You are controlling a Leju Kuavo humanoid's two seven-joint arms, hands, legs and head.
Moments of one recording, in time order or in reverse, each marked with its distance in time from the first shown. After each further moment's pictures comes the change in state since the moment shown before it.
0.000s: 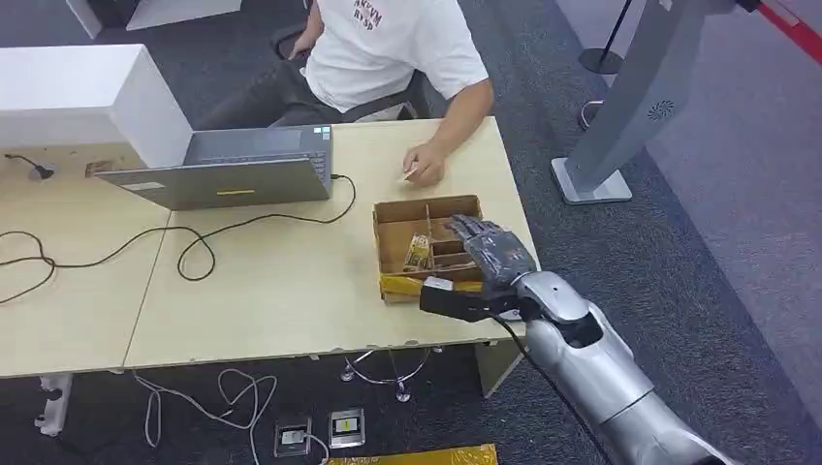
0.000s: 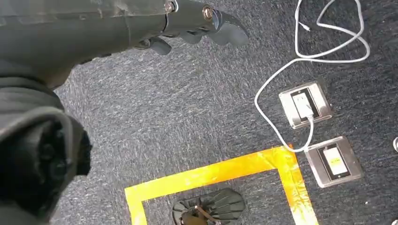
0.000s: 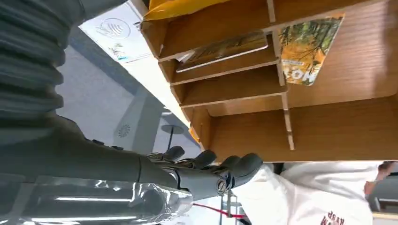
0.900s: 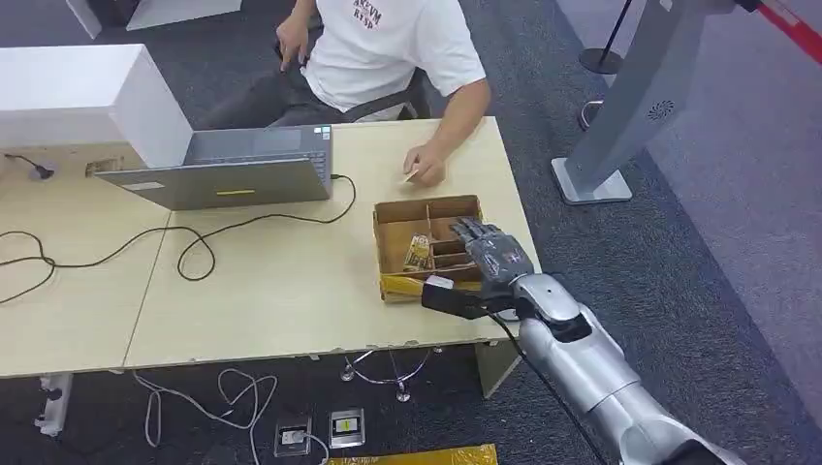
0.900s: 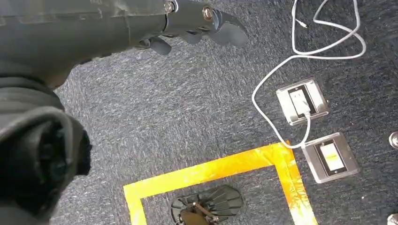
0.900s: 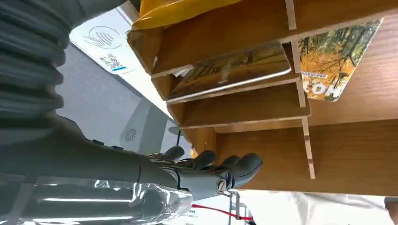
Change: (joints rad) left arm -0.006 -0.010 -0.009 0.000 0.005 0.001 0.005; right arm -0.046 0.039 0.006 0.212 0.019 -0.122 -0.046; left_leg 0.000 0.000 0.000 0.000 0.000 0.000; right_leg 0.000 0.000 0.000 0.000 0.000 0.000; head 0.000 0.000
